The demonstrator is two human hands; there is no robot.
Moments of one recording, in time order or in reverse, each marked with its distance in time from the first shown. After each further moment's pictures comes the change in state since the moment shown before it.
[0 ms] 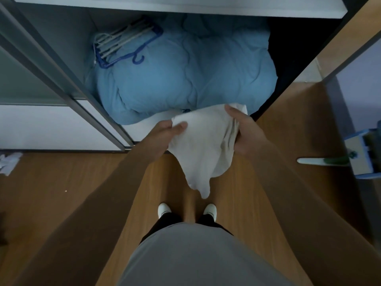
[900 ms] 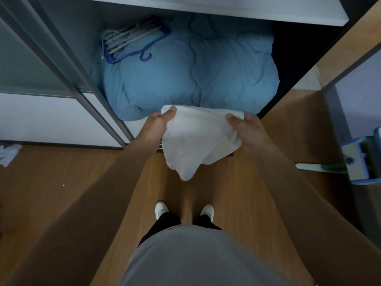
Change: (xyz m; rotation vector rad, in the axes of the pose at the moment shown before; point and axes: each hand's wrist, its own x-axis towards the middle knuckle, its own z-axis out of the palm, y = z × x) left_hand -0.028 0.015 -0.008 -0.051 0.289 0.006; right_hand -0.020 0.011 0.003 -0.547 0.161 -0.252
